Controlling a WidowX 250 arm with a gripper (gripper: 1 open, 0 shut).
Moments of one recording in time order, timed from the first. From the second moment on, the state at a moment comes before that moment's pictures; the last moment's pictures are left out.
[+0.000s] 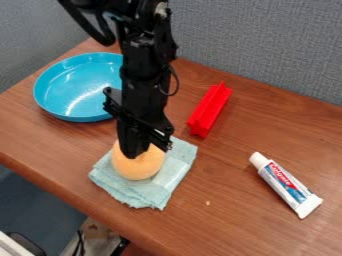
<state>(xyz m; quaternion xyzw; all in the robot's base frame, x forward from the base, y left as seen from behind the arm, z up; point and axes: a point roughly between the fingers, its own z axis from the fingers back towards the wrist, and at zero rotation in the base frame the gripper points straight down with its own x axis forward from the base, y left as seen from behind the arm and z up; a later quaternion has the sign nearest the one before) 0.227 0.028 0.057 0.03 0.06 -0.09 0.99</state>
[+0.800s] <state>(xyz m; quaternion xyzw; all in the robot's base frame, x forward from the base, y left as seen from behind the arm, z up) 0.226 0.023 0.062 0.03 0.04 -0.10 0.99</state>
